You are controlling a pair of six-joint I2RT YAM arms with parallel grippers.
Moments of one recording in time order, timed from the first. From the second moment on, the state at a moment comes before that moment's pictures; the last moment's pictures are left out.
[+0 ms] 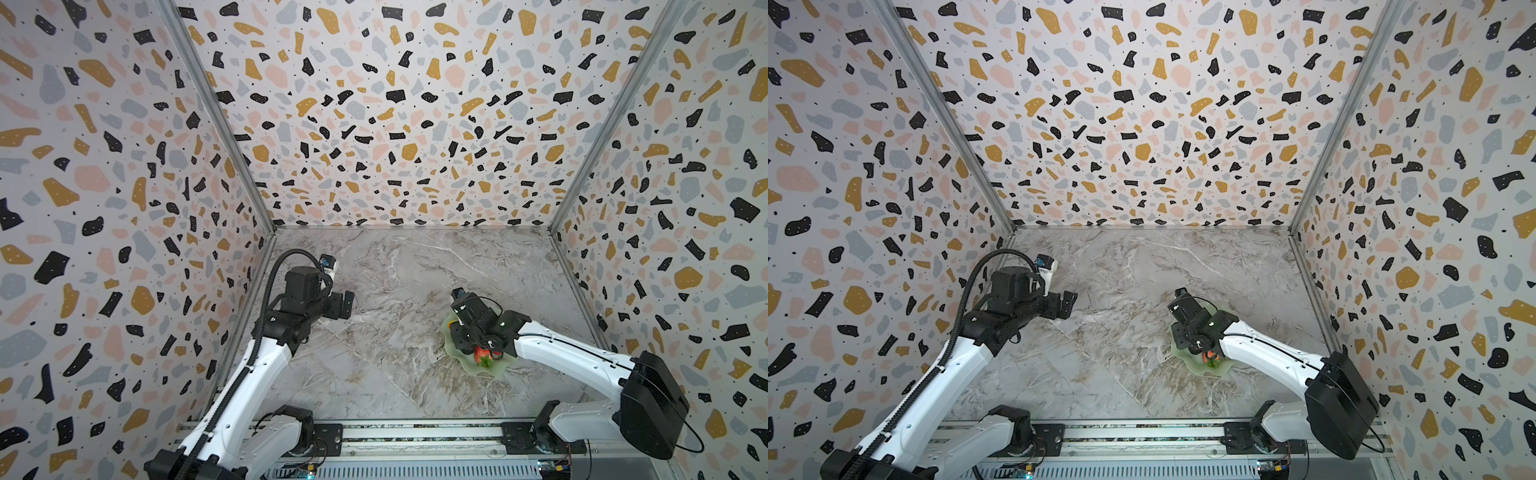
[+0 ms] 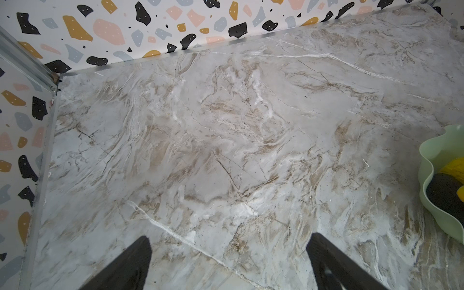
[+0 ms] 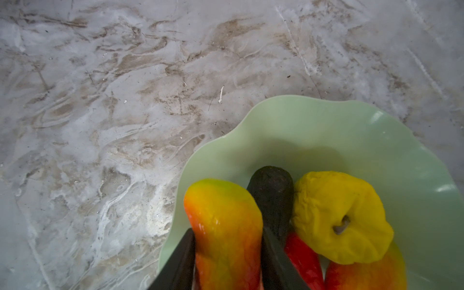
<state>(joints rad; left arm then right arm) -0.23 1.00 0.89 -0.56 0.05 0.04 0.80 1.32 0.86 -0.59 0.19 0.38</state>
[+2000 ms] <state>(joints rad) -0.18 1.41 0.13 1.10 -0.69 -0.04 0.11 1.48 0.27 1.00 0.29 -0.02</state>
